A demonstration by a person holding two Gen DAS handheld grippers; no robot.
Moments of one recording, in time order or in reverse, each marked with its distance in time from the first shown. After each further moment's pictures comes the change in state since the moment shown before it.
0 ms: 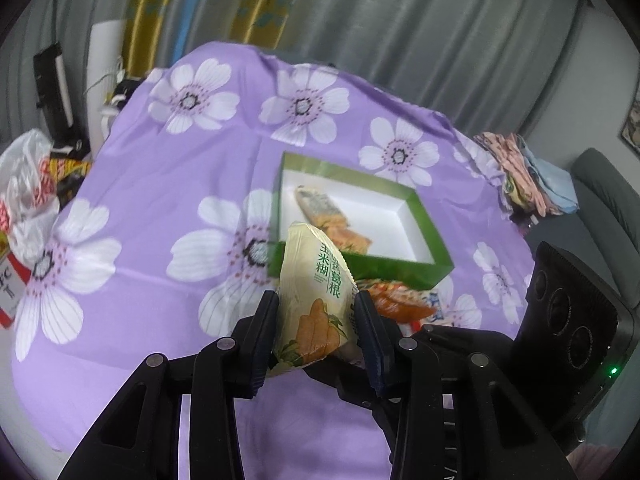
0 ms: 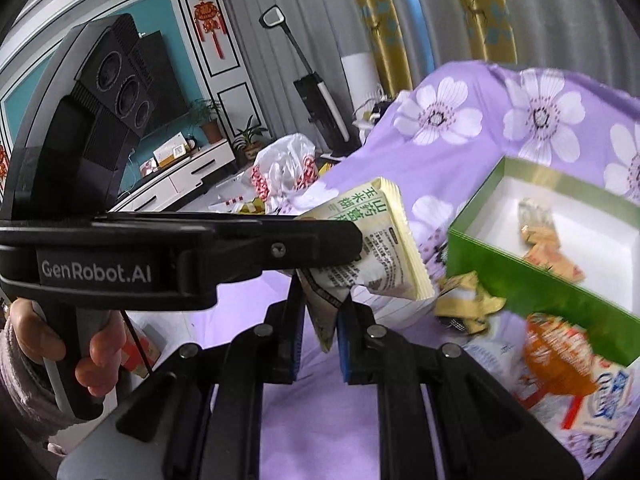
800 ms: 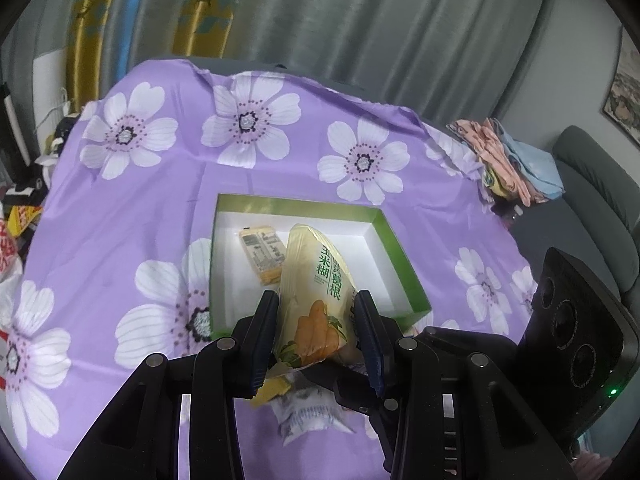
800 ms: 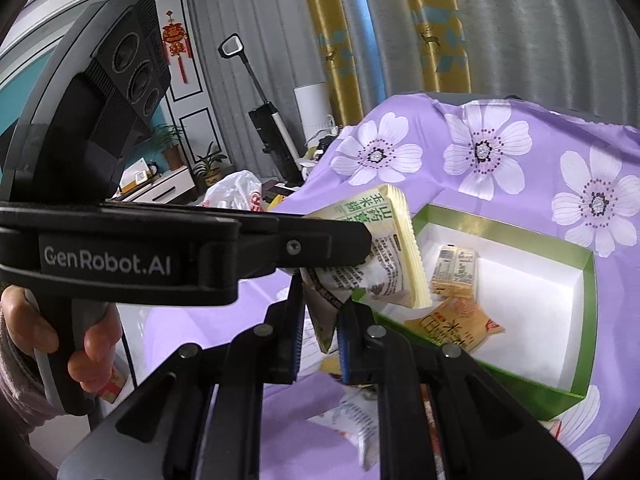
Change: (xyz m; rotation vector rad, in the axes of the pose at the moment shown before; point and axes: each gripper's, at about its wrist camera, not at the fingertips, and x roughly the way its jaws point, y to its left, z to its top) left arm 0.061 -0.041 0.069 0.106 0.040 -0.085; right arm -0.021 -0.070 0.035 0.028 -0.077 -0.141
